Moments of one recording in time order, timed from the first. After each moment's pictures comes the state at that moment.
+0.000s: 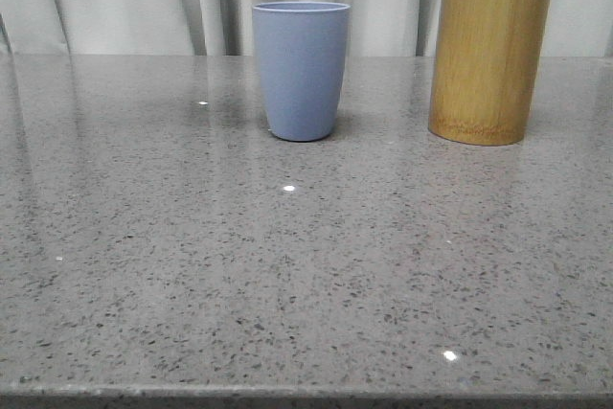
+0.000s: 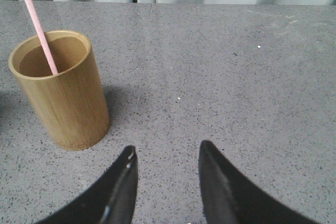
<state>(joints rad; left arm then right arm) -0.41 1.82 -2.05 -0.11 1.24 -0.03 0.05 0.65 -0.71 -0.04 0.53 0.12</state>
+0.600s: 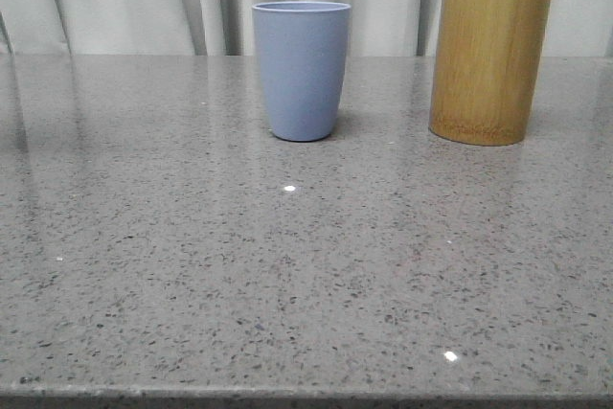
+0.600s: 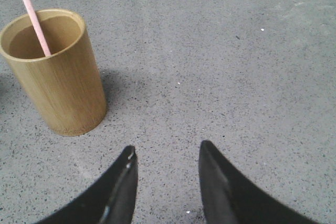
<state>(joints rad) -0.20 1.32 -1.60 0.00 1.17 -0.05 0.05 0.68 -0.71 -0.04 0.55 0.11</state>
